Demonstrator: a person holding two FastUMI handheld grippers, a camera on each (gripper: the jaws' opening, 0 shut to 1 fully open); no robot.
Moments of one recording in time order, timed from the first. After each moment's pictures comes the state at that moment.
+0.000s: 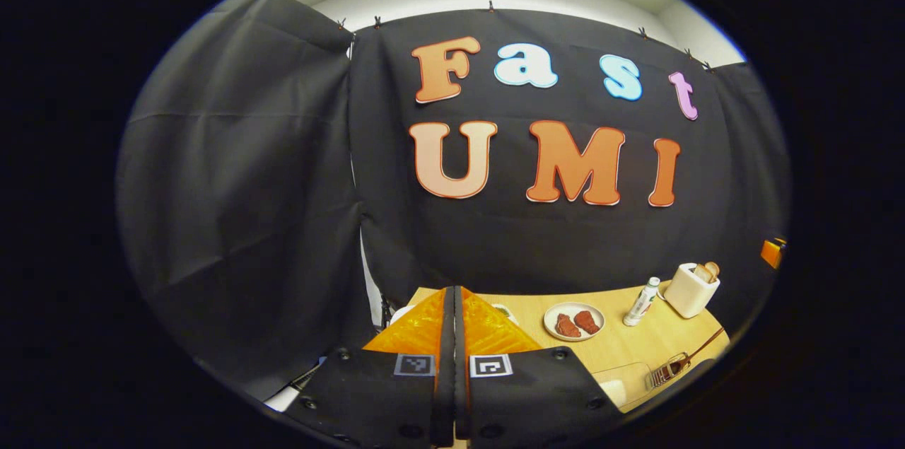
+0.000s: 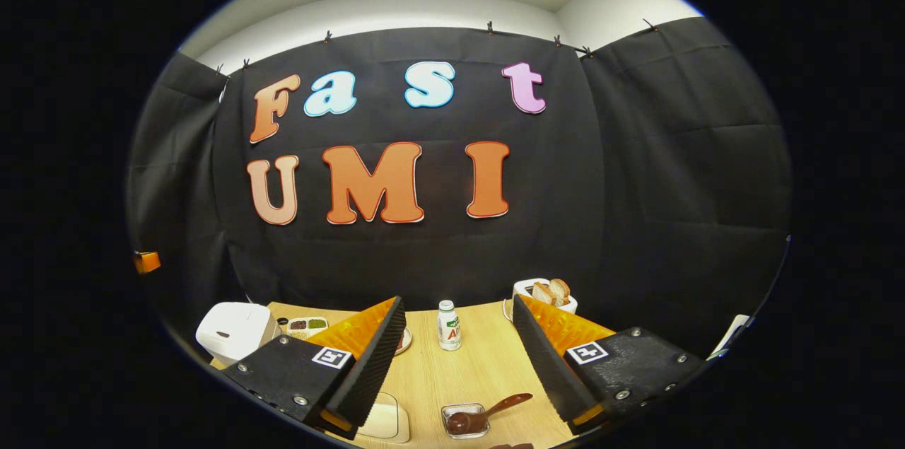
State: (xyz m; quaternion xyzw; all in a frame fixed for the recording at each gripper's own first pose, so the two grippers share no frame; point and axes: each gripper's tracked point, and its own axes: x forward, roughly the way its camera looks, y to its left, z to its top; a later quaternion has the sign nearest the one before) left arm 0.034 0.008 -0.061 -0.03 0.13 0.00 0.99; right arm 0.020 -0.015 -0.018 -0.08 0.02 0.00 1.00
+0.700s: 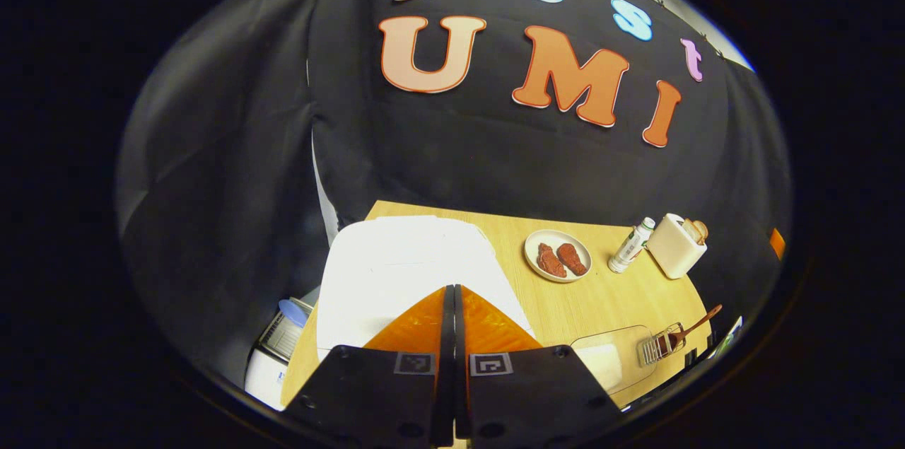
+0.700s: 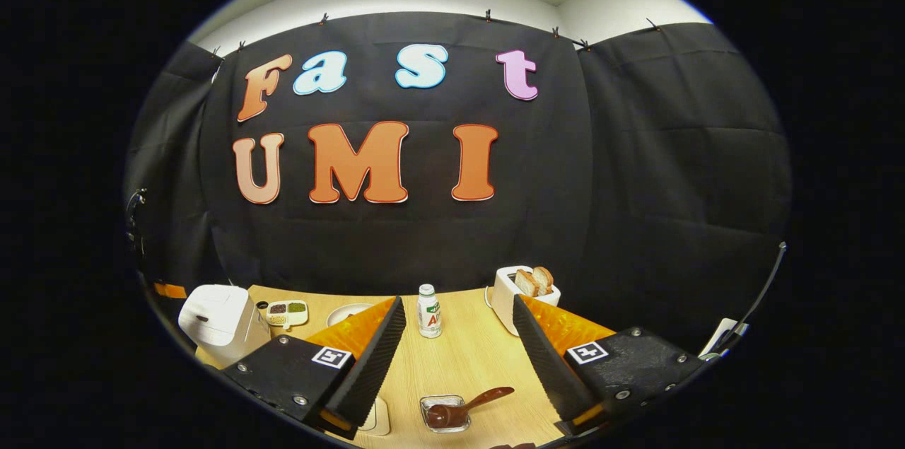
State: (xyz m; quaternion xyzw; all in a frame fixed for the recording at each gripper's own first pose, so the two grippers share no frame) left arm 0.090 -0.022 -0.206 -0.07 0.31 -0.07 0.95; right arm 0.026 -0.036 -0.039 -0.09 0.05 -0.02 0.99
